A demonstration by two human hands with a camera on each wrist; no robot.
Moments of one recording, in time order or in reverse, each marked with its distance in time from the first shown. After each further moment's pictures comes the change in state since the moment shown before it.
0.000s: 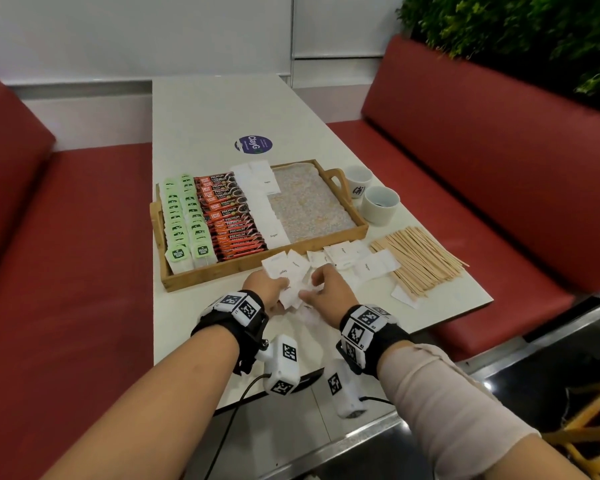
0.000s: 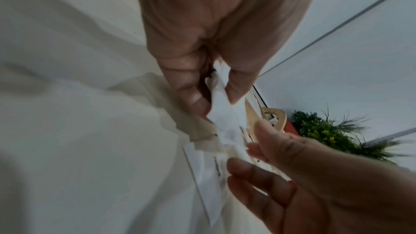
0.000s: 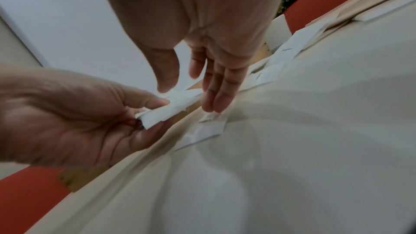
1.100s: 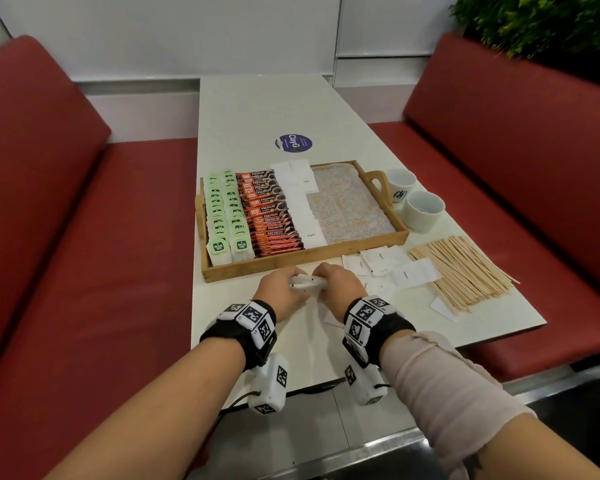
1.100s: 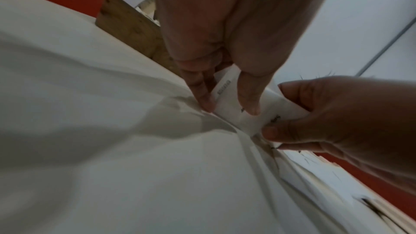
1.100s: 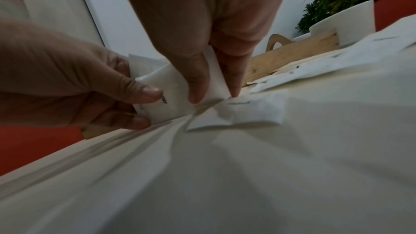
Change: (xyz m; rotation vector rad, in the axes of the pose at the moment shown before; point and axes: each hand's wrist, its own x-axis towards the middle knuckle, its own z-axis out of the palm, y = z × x) left_hand -0.010 -0.014 -0.035 0.467 0.058 0.355; right_hand 0.026 -0.030 0.028 -0.432 -0.112 -0.170
